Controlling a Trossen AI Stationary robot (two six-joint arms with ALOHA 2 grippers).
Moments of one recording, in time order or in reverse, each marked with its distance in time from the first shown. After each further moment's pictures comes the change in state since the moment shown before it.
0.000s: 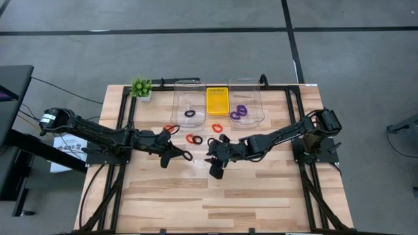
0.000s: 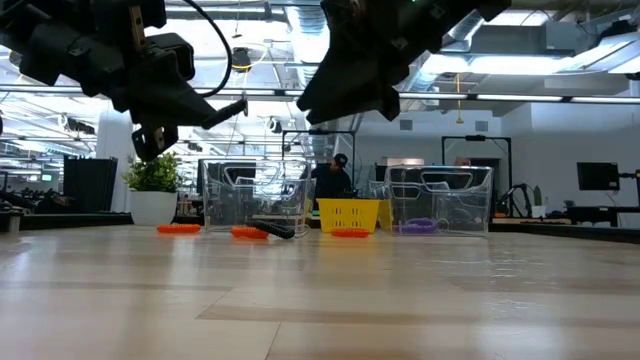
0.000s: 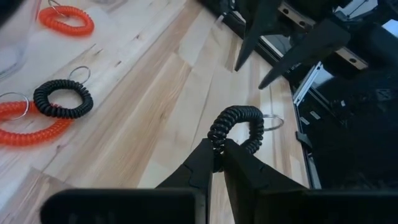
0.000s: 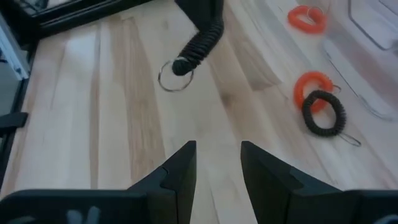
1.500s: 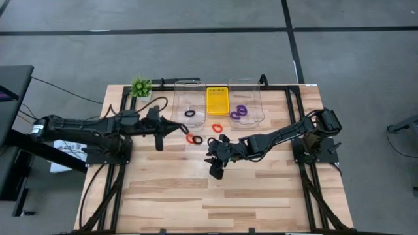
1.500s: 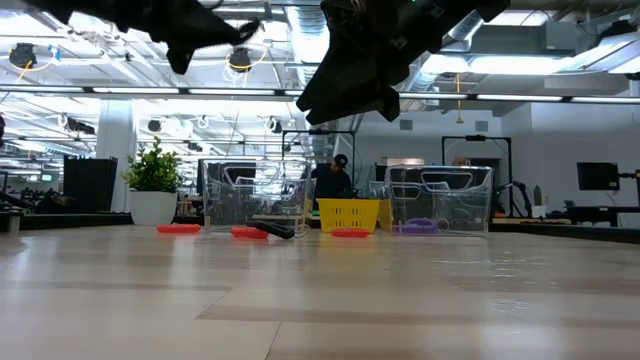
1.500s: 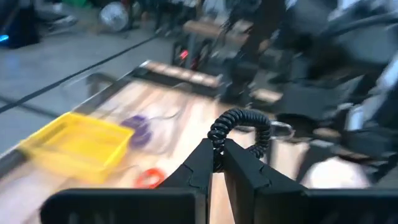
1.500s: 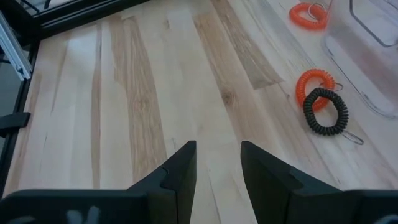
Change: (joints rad) left arm 0.192 -0.247 0.252 -0.290 -0.083 0.514; right arm 0.000 0.000 0.000 -0.002 -0.012 0.012
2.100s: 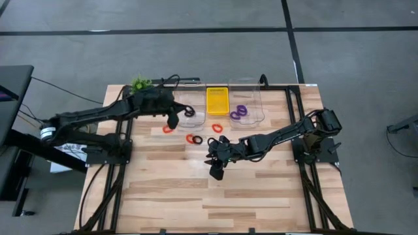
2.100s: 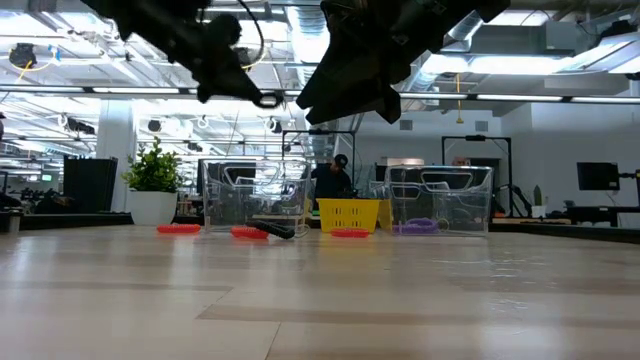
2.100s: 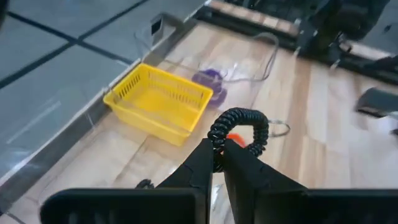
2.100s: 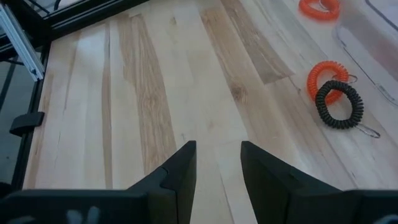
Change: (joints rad) left arm 0.373 0.312 0.224 -0.218 0.193 0.117; right arm 0.002 0.000 0.000 0.000 -0.034 0.032
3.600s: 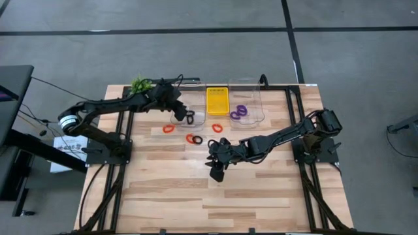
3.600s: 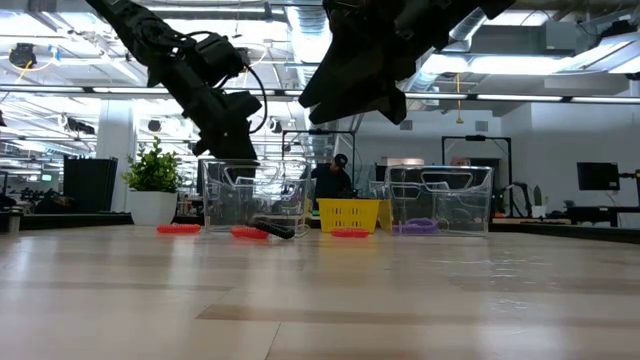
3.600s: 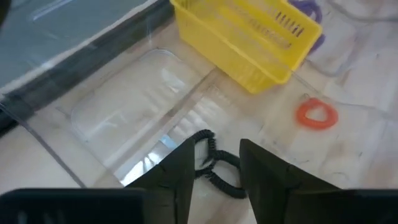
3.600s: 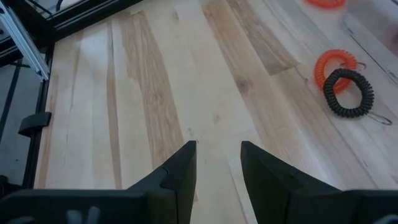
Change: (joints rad) left arm 0.167 0.290 0.010 0.000 -0.001 -0.099; right arm 0.018 0.001 0.000 -0.011 0.003 0.051
